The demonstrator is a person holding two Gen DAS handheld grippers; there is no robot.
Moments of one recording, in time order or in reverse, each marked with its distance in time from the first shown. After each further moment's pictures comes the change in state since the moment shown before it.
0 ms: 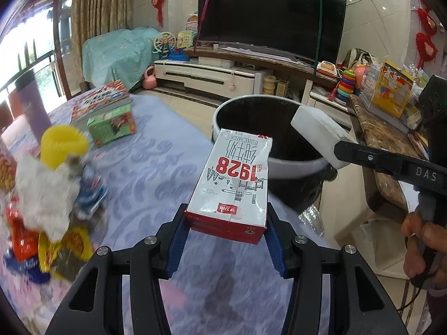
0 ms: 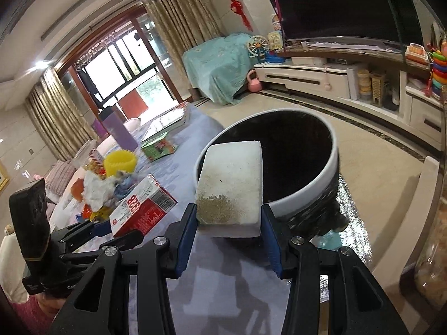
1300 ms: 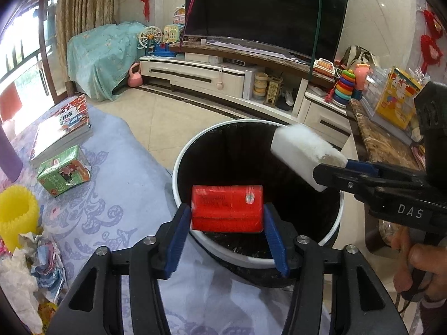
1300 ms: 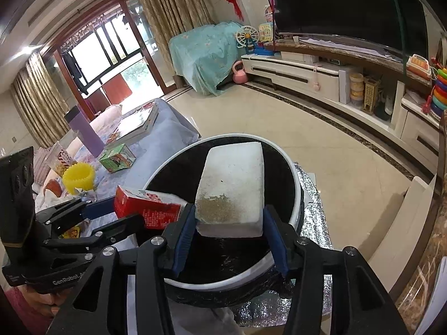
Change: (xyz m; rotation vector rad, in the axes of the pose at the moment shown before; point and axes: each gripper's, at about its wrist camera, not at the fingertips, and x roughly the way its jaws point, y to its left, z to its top) left arm 0.090 -0.019 0.081 -0.005 0.044 -0.042; right arm 0.040 -0.047 0.064 -0.051 0.082 -0.089
